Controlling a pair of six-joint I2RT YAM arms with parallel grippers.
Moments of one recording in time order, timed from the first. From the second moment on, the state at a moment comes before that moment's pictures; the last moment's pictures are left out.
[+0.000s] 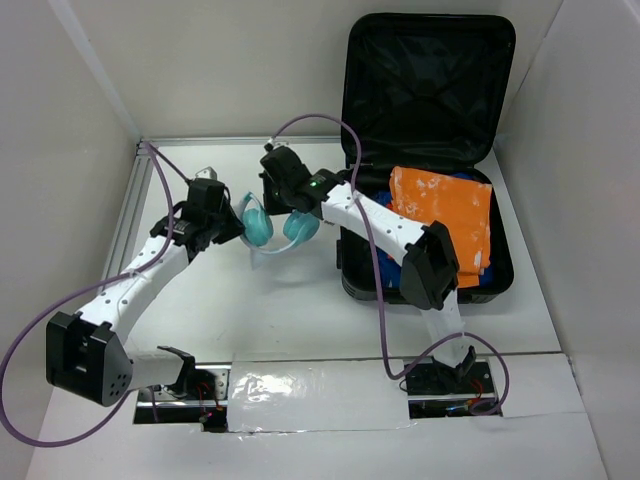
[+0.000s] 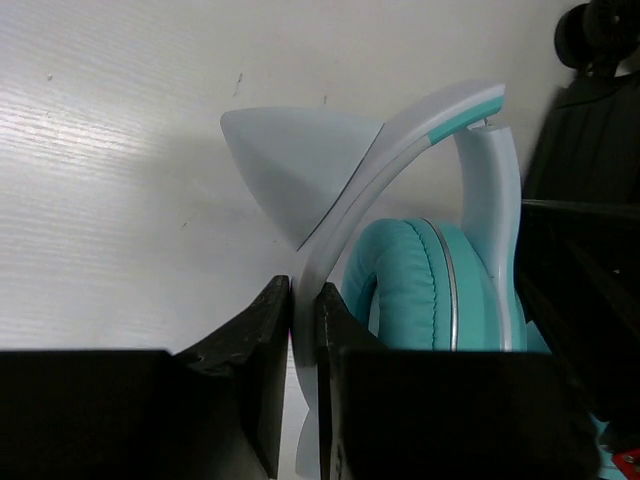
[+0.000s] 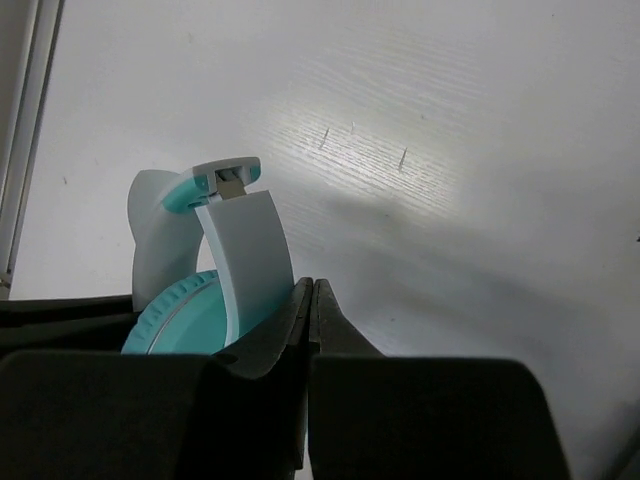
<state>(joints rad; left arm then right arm) -0.31 1.25 1.01 -0.49 -0.11 -0.70 0.83 2.06 1.96 -0.59 0.10 0.55</state>
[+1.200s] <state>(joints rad) -0.29 1.32 1.10 -0.53 -0.23 -0.83 0.66 1.83 1.72 -0.72 0.17 0.57</state>
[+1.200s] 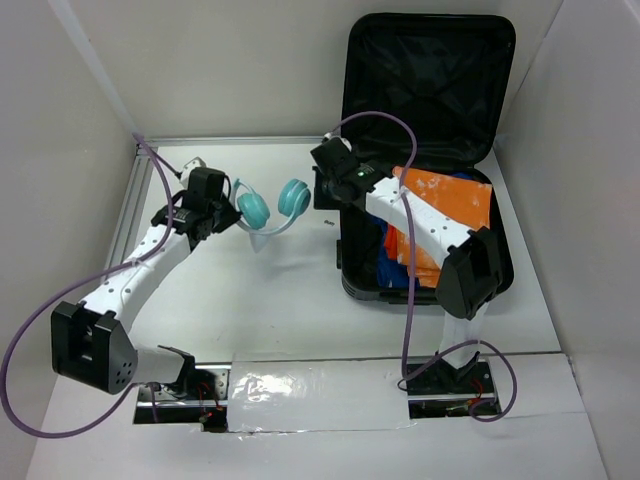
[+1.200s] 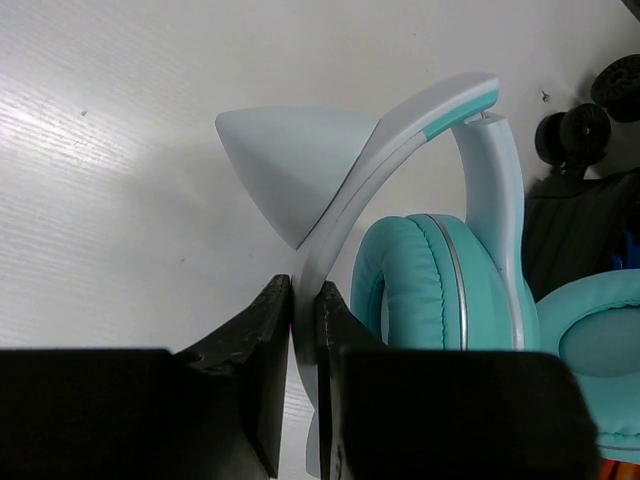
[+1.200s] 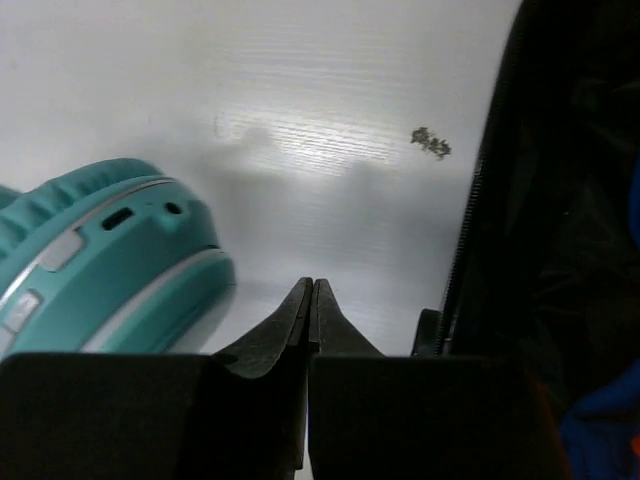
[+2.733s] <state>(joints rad) -0.56 1.78 1.55 -0.22 0.22 -0.67 0.08 1.44 1.66 -0.82 0.11 0.45</state>
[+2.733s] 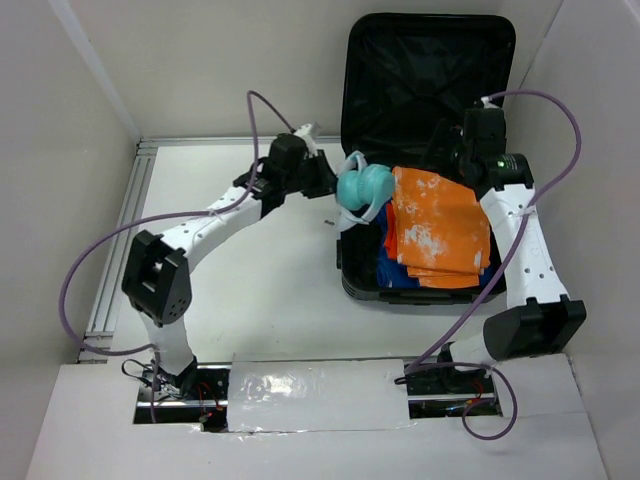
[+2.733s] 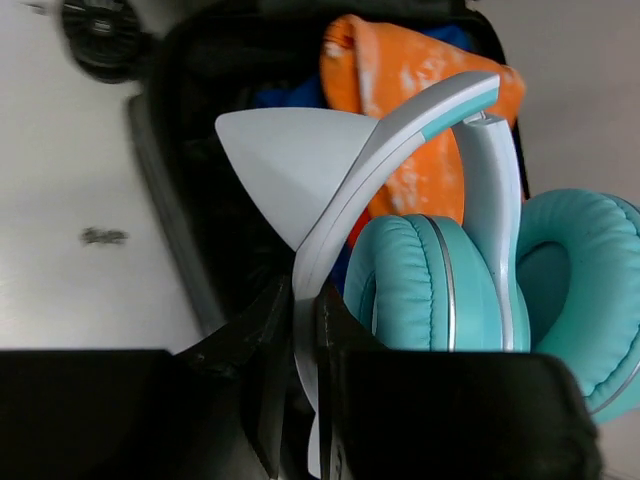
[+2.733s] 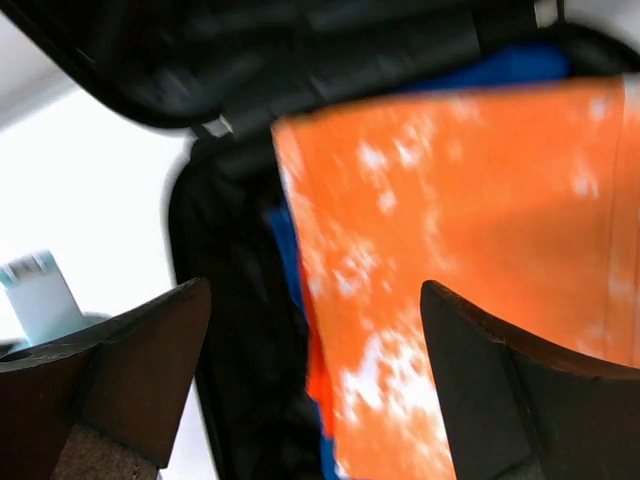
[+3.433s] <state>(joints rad) -0.69 2.09 1.69 -0.17 0.12 -0.67 -0.10 1.33 1.46 -0.84 0.00 0.38</state>
